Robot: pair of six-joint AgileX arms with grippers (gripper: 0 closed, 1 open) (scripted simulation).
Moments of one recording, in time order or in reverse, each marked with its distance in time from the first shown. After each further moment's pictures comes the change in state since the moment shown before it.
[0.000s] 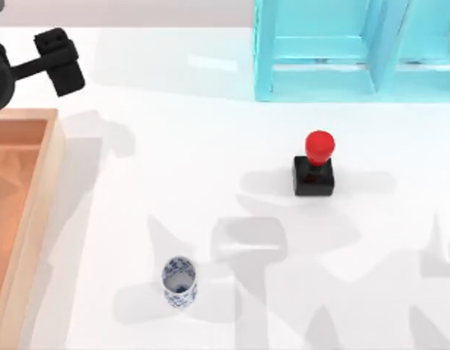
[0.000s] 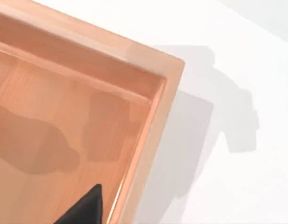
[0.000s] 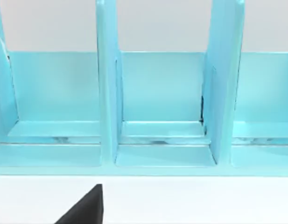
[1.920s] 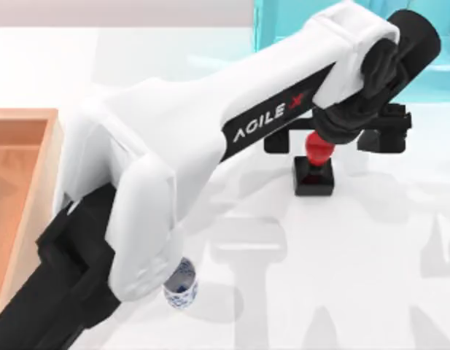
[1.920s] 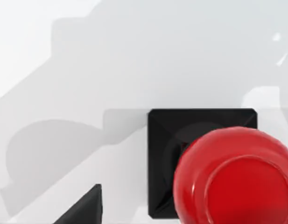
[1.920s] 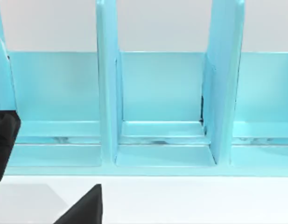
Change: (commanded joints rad) left arm -0.646 1.219 1.340 -0.518 -0.067 -0.288; right arm 0.000 0.000 0.000 0.000 0.000 0.000
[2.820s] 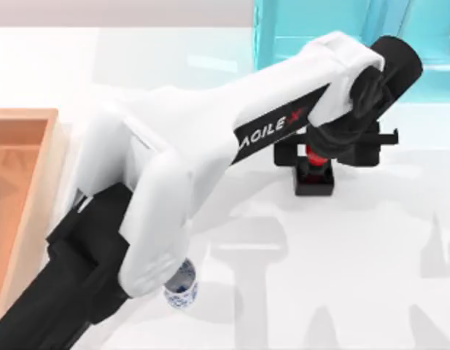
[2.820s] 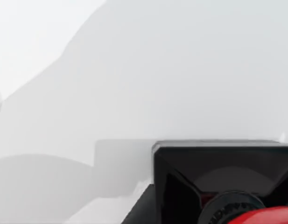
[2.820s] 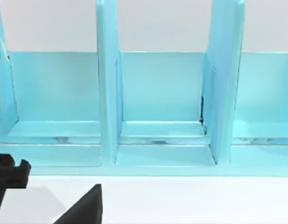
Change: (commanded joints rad) left arm 0.022 0.050 -0.060 0.116 0.007 0.023; right arm 0.000 0.000 0.000 0.000 0.000 0.000
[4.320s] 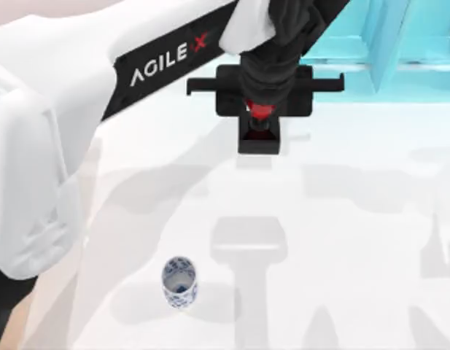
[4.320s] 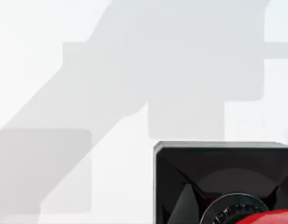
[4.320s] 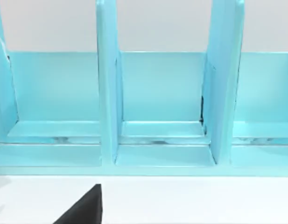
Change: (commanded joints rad) left arm 0.121 -0.363 -0.299 -0.024 0.031 0.124; right arm 0.000 0.000 0.000 0.000 0.000 0.000
